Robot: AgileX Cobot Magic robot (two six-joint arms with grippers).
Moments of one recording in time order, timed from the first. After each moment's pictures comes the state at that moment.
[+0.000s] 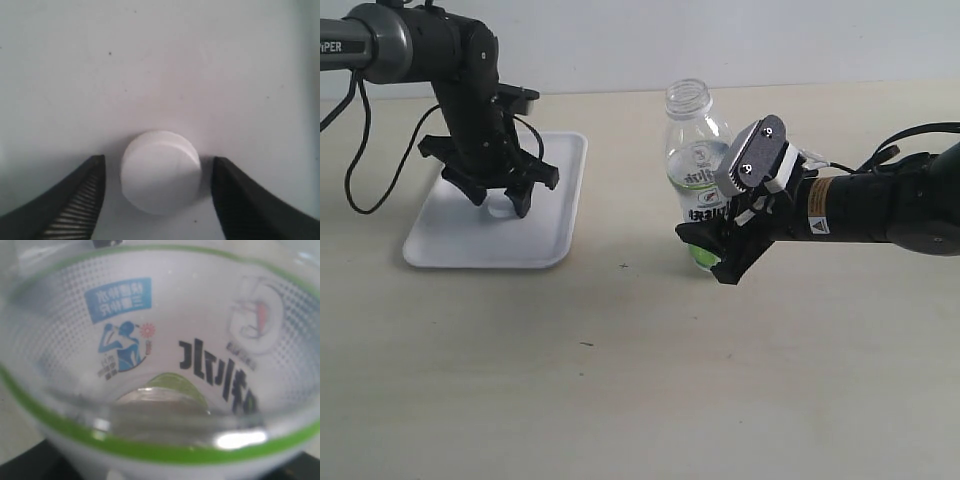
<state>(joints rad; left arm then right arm) -0.37 2.34 -1.78 0.07 0.98 -0.07 0.11 1.99 -0.77 -1.00 -0.68 0.28</state>
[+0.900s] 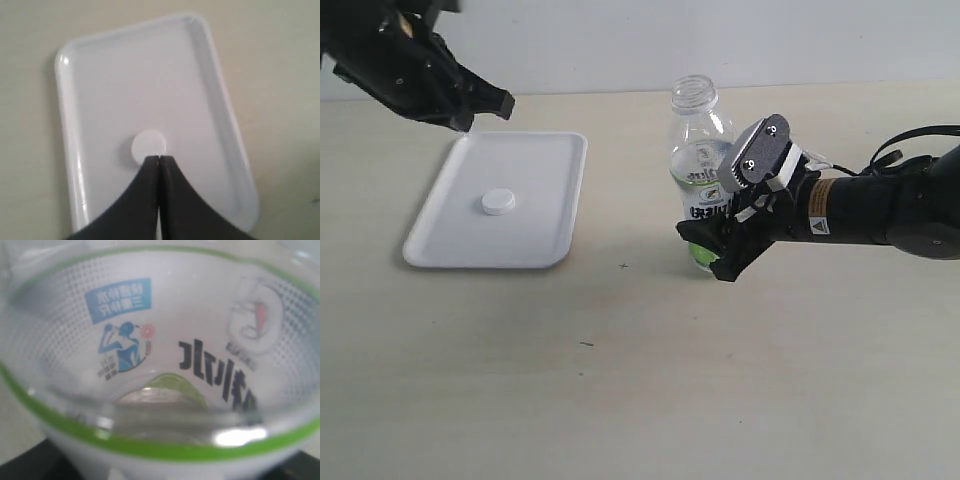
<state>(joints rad) -0.37 1.74 -1.26 0.07 0.56 -0.07 0.11 1.99 -0.77 -0.95 -0.70 0.29</state>
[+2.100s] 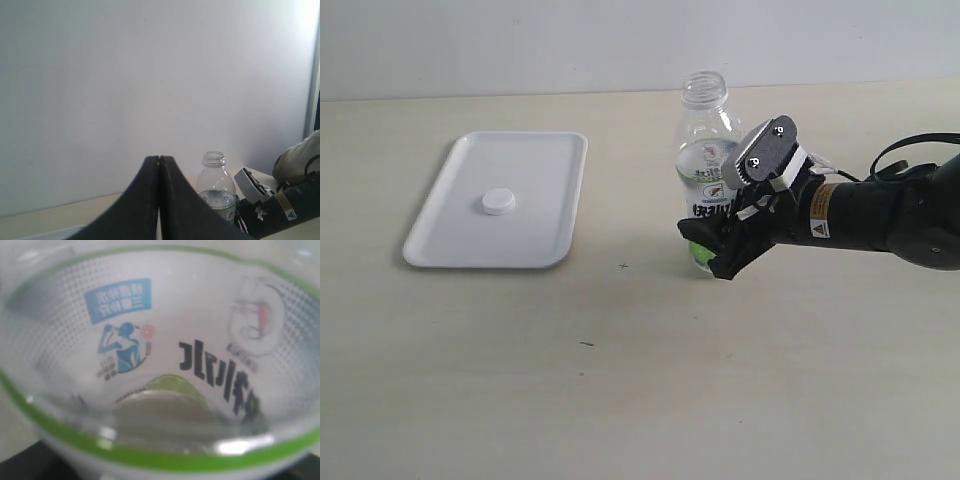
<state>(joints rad) -0.56 0.40 0.00 0.07 -0.56 -0.15 0.11 1.99 -0.74 -0.87 -0.72 0.28</state>
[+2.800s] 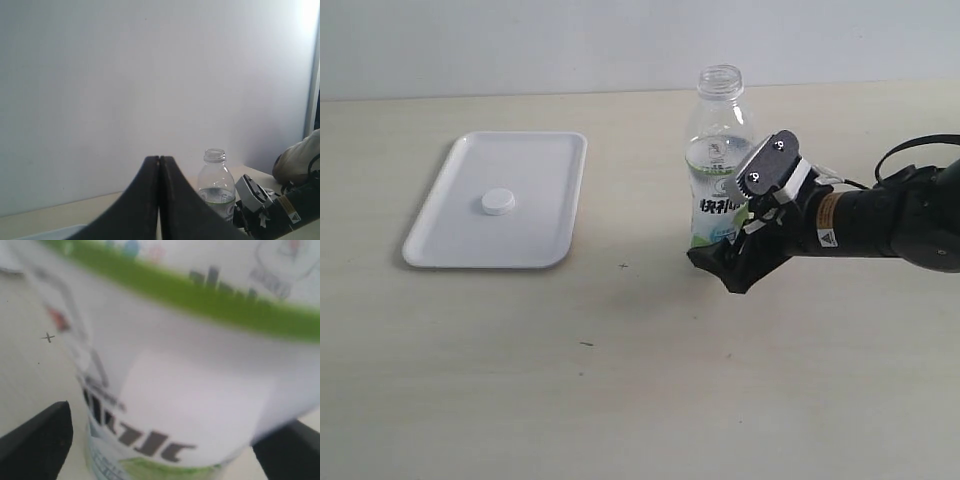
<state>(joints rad) -0.56 0.40 0.00 0.07 -0.55 -0.15 0.11 1.97 -0.73 -0.88 -0.59 0.29</state>
